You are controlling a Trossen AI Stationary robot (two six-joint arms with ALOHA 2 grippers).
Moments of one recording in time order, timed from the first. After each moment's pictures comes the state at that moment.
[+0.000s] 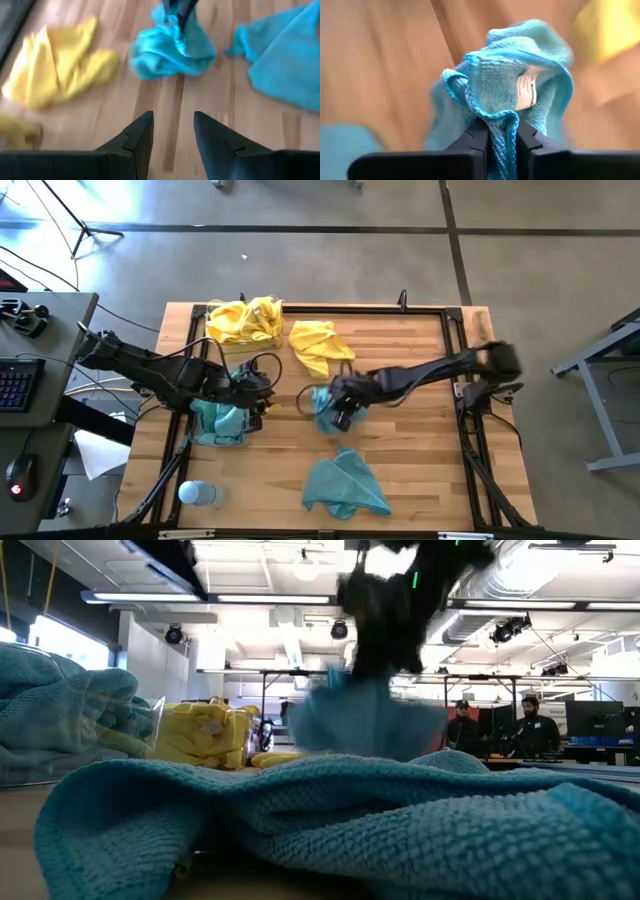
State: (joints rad) left arm -0.28 1.20 1.06 -0.80 -0.34 -0.30; right arm 0.08 1.77 1.18 -0.41 0.09 0.47
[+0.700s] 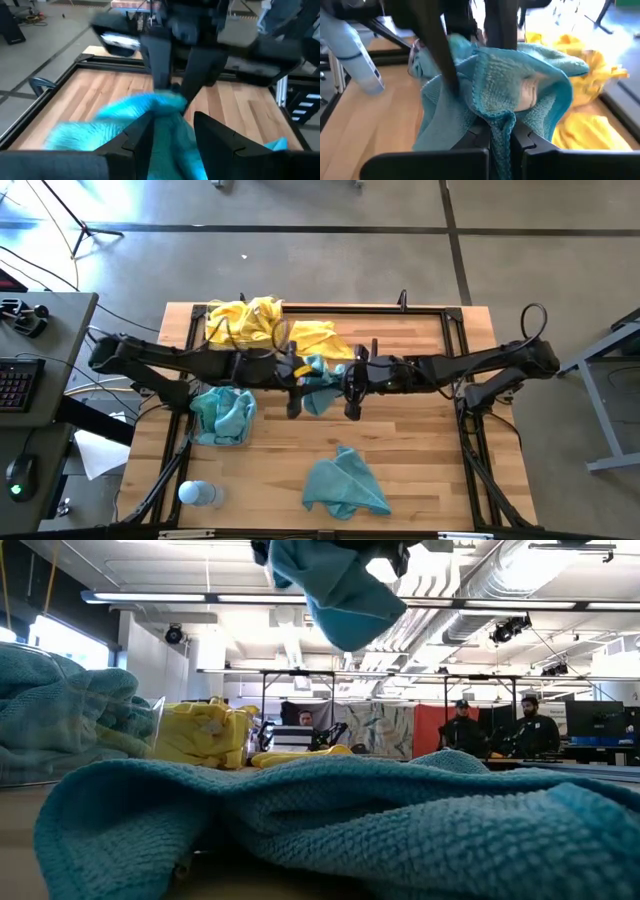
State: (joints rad) left arm -0.11 1.37 1.13 -0.12 -0.22 -0.10; right arm 0.13 1.45 1.18 -0.19 0.26 0.11
